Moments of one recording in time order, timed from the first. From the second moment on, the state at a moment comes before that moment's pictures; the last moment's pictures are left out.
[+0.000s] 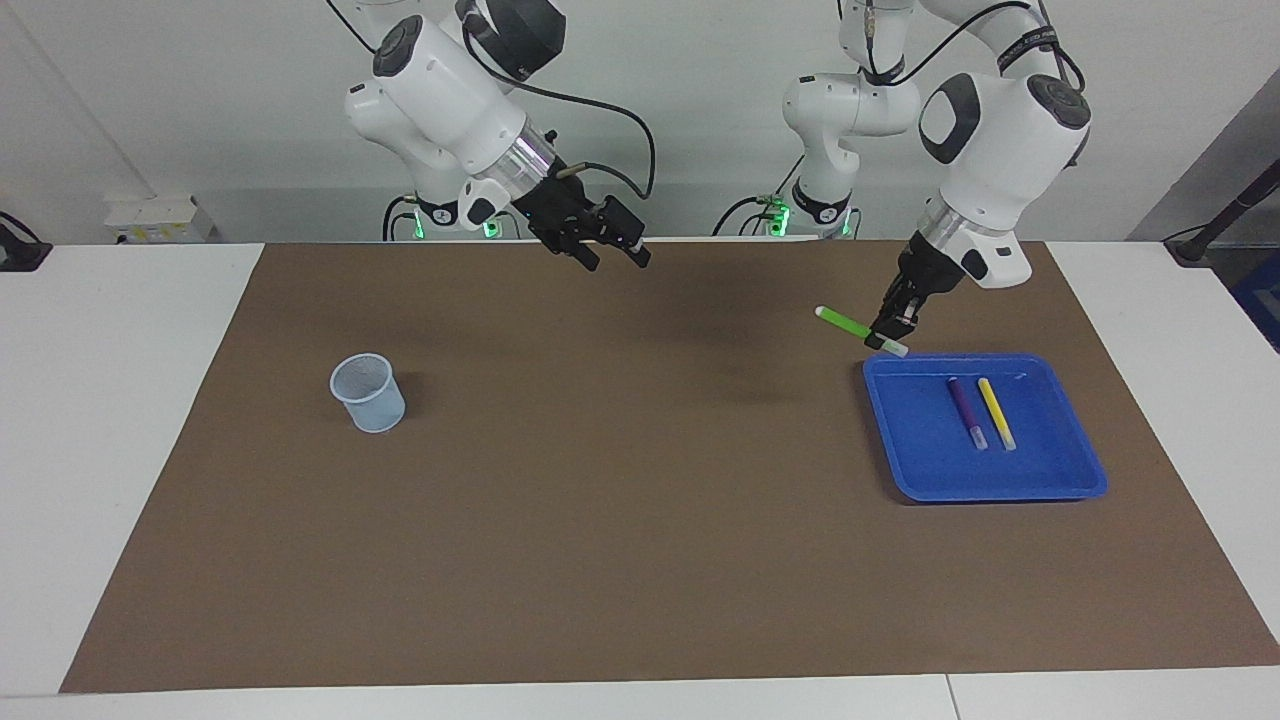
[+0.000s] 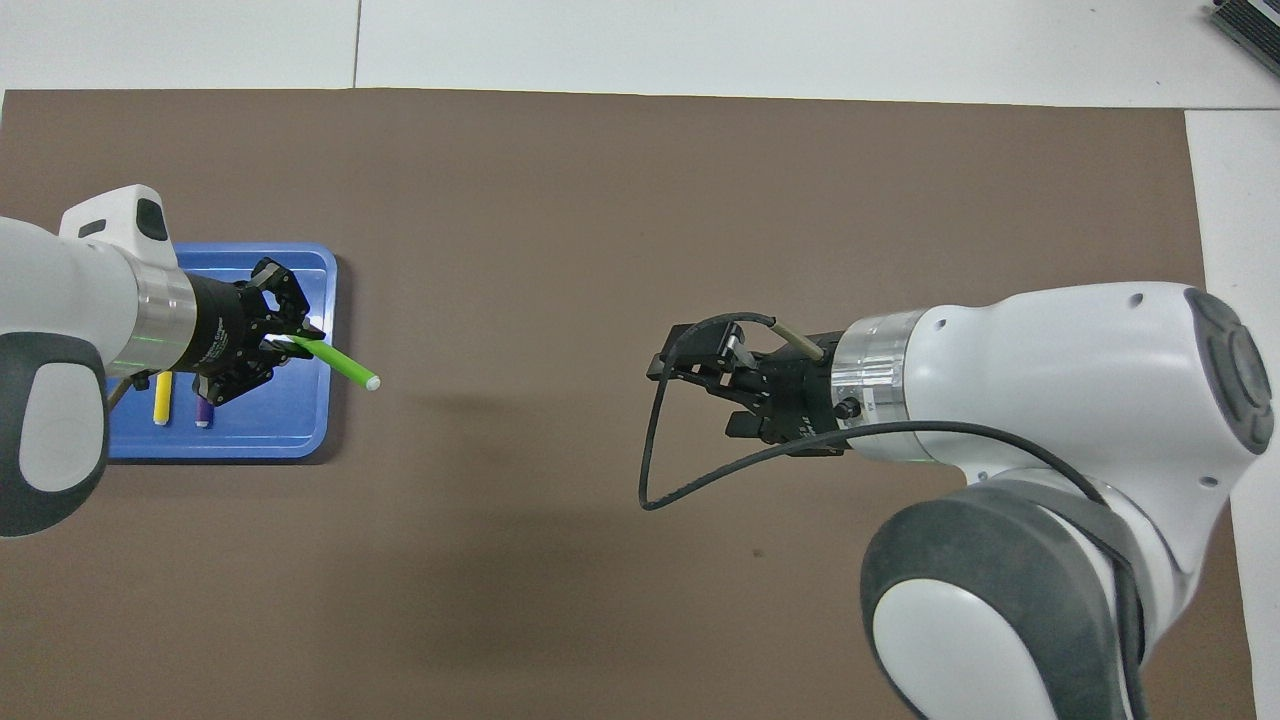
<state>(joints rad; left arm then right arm) -0.15 -0.10 -0.02 -1.99 -0.28 2.02 -1.20 0.33 -0.07 0.11 -1.92 0.67 2.13 0.68</state>
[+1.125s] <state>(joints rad) -0.25 -0.21 -0.02 -2.14 -0.60 2.07 -1.51 0.61 0.05 0.11 -1.93 0.76 2.56 0.89</state>
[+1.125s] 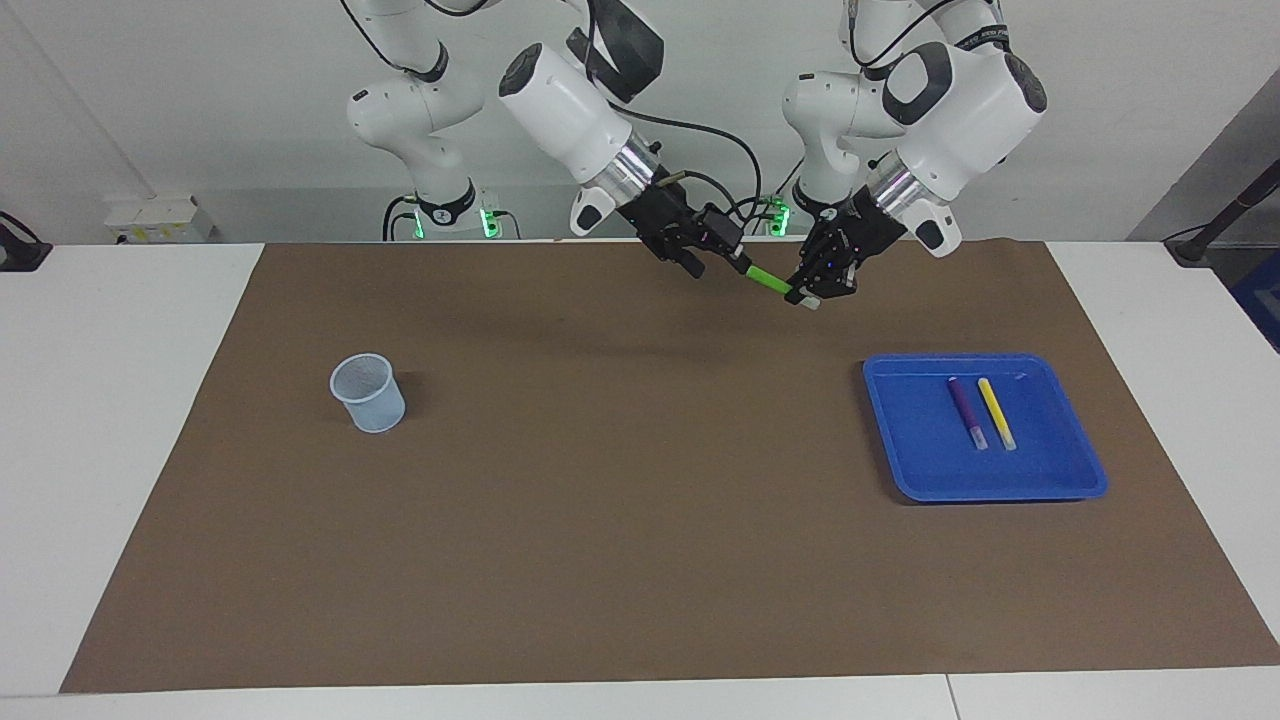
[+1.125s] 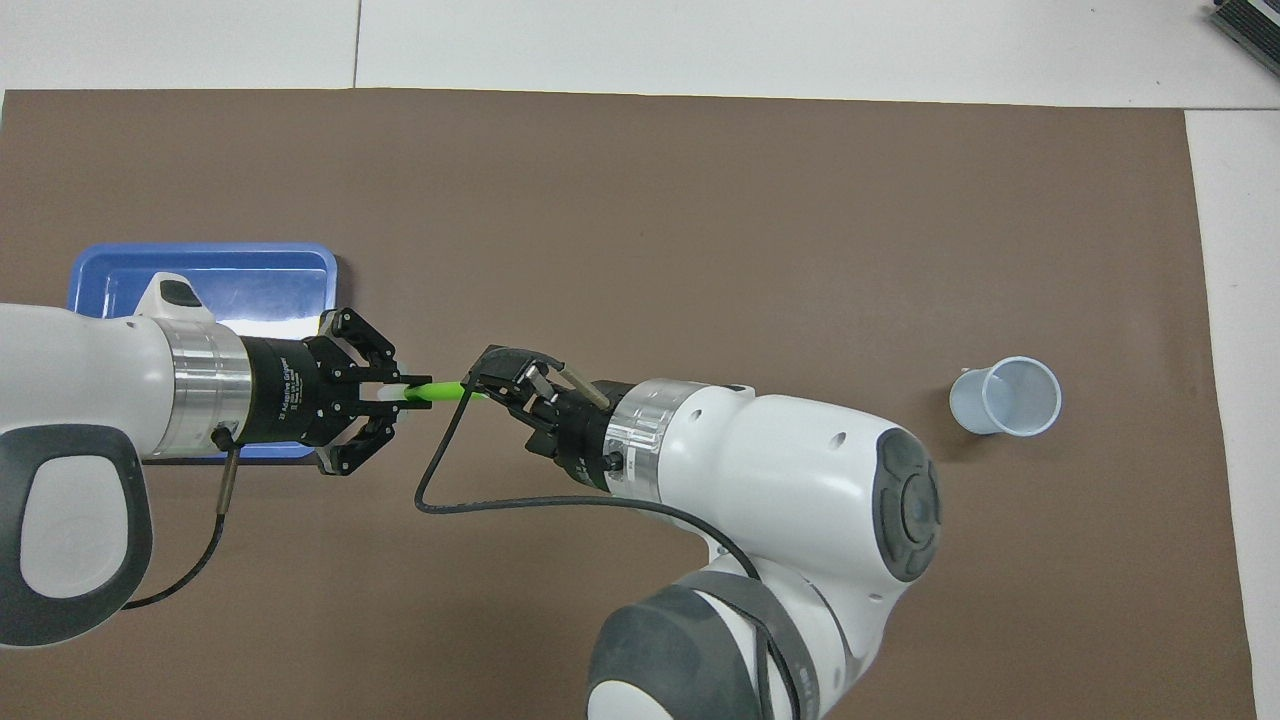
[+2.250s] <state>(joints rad) -0.29 -0.23 -0.02 -2.17 -0.61 2.08 -1.51 0.65 0.09 0.11 -1.92 0.76 2.67 0.92</state>
